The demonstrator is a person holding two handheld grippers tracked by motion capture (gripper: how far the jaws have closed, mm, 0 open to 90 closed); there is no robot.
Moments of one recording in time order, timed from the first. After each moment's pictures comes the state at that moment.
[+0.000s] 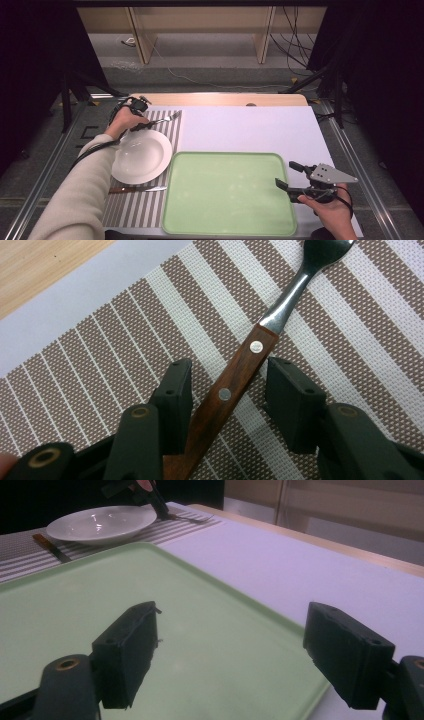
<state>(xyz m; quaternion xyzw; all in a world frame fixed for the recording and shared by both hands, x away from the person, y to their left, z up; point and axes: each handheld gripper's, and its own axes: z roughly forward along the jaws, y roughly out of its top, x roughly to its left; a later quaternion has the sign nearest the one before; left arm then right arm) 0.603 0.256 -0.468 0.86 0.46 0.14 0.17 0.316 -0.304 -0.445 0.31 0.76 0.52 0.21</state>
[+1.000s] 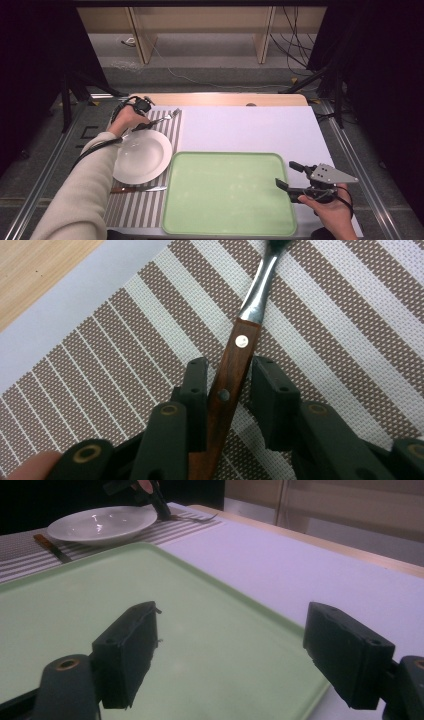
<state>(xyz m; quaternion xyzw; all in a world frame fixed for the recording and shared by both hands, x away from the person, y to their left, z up) 0.604 0.246 -0.466 0.88 0.43 0.14 0.15 0.316 -0.305 -0.445 0.31 0.76 0.52 0.21</state>
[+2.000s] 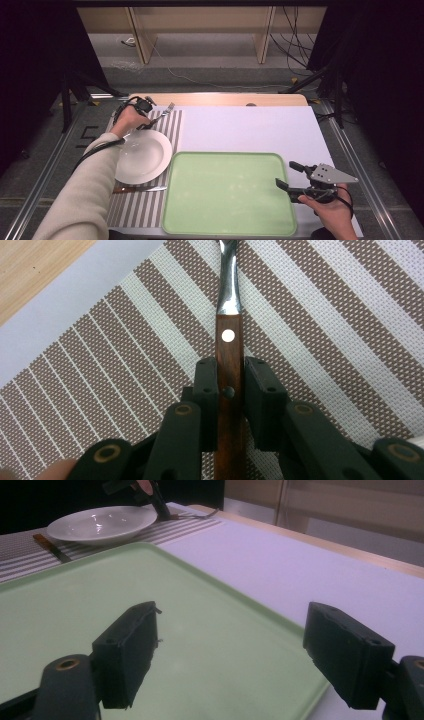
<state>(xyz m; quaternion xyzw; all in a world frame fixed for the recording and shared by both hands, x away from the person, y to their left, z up) 0.603 0.242 -0.465 0.88 0.43 0.14 0.14 0.316 -0.305 -0.445 0.31 0.76 0.52 0.21</state>
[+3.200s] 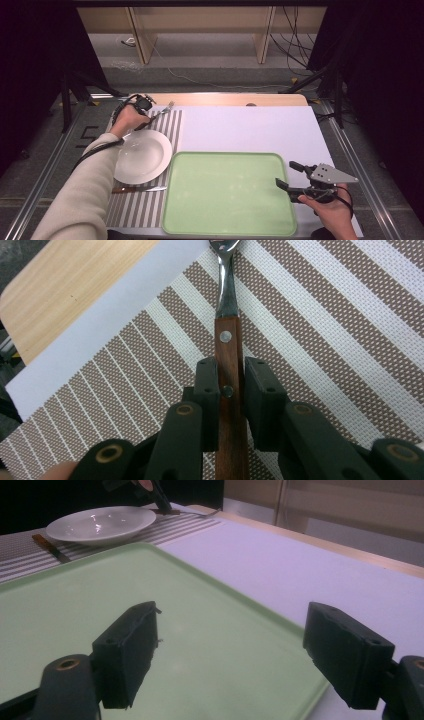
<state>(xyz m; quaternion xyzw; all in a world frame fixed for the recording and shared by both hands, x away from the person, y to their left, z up) 0.602 0.240 -0.456 0.88 0.41 0.18 0.14 0.316 -0.305 -0.445 0.31 0.76 0.52 0.21</state>
